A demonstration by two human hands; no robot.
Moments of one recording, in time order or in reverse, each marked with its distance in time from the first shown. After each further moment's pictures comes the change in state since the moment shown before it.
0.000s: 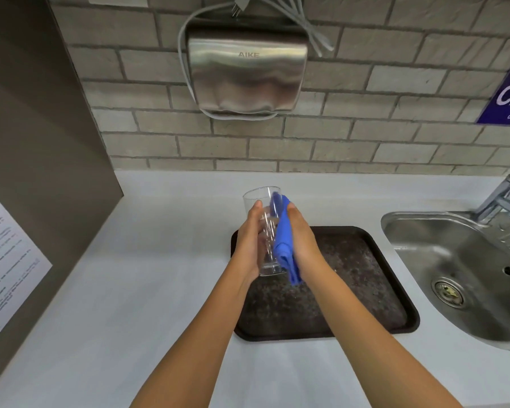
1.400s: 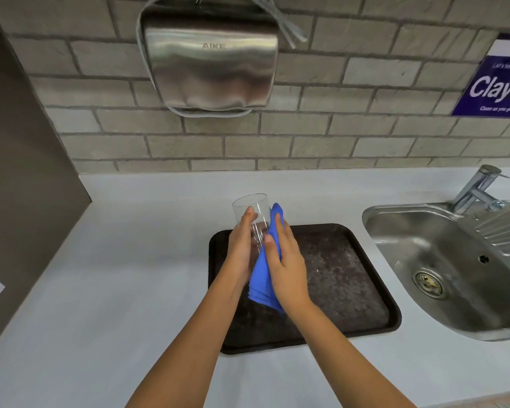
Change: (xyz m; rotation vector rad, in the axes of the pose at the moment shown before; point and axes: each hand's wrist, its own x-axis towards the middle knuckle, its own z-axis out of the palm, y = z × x) left_hand 0.039 -0.030 0.014 0.042 0.099 -0.042; right_hand -0.008 0.056 -0.026 -0.363 0.094 -0.321
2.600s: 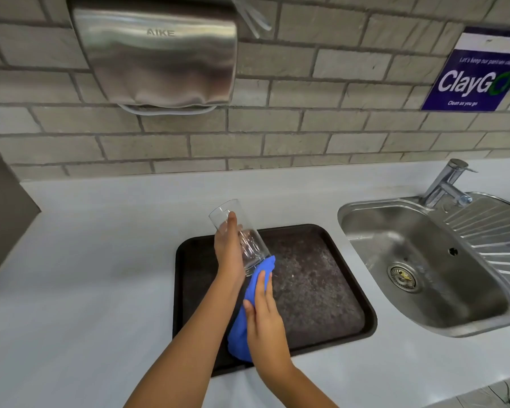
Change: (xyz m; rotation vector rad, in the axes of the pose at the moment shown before) left_hand 0.055 -0.042 0.041 -0.055 0.245 0.008; right_hand -0.052 0.057 -0.005 -0.360 -0.097 0.114
